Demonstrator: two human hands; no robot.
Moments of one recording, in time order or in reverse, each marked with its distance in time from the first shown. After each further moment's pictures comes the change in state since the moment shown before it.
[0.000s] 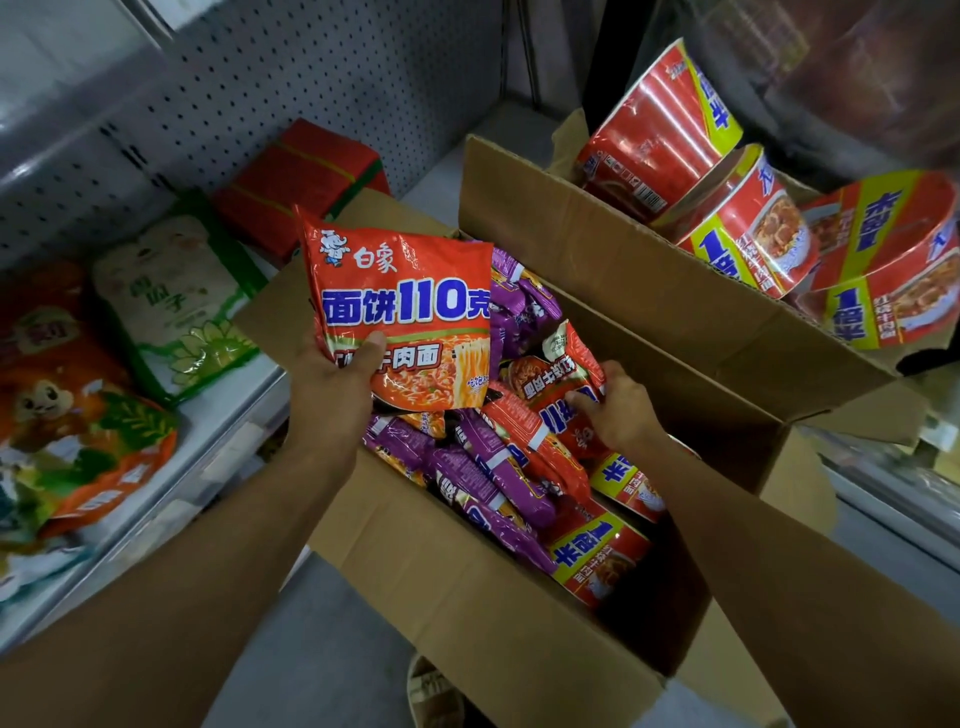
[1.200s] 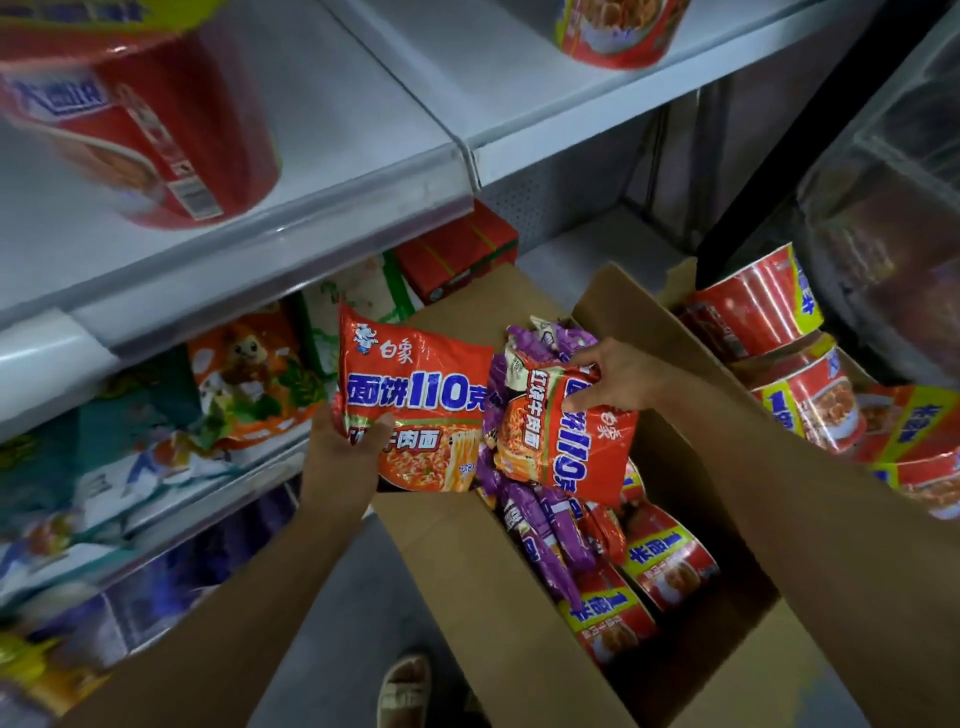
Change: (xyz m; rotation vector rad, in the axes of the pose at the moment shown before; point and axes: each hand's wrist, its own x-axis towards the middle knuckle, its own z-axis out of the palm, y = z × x) left_hand -0.064 0.028 -0.110 -0.017 0.240 -0.099; right_hand -0.029 -0.199 -0.052 -0.482 -0.528 -0.393
